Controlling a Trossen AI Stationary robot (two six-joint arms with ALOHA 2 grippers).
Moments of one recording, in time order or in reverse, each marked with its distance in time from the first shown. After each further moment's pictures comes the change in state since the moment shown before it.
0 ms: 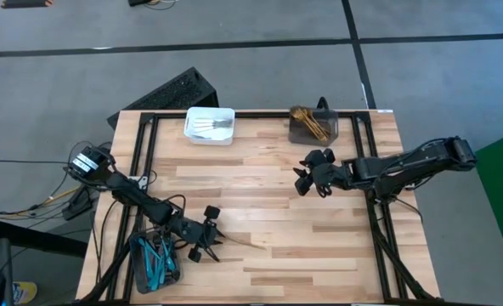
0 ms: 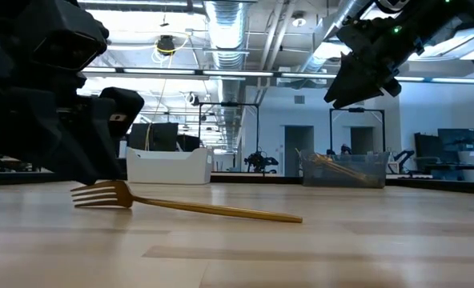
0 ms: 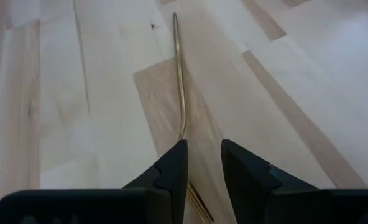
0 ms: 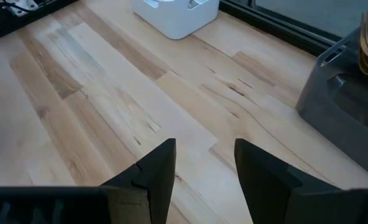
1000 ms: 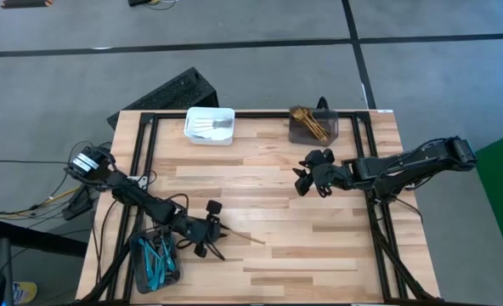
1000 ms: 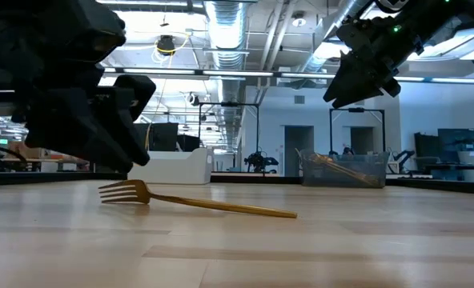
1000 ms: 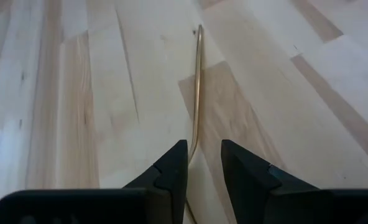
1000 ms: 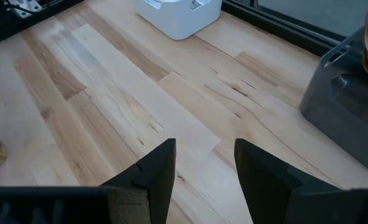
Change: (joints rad) left arm 0.020 -0.001 0.057 -0.082 -0.117 0.066; right arm 0.000 0.000 0.000 0.008 -0.008 0.001
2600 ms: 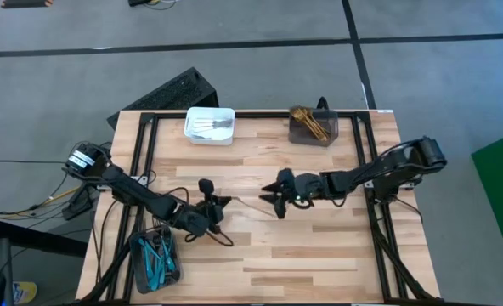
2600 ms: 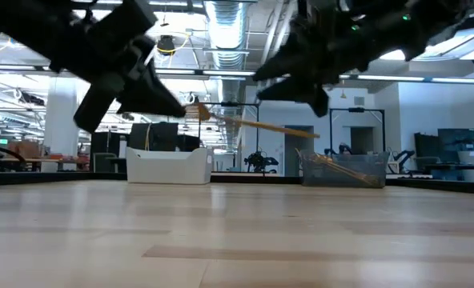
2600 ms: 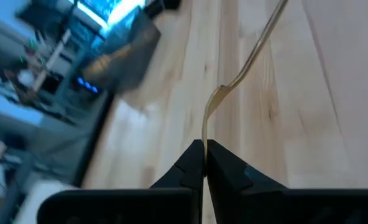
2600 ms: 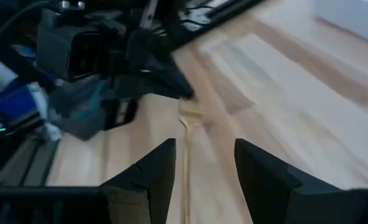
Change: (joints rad) left arm 0.057 -0.059 0.049 -0.068 -0.538 0.100; right arm 0.033 0.387 0.008 0.756 -0.378 -0.099
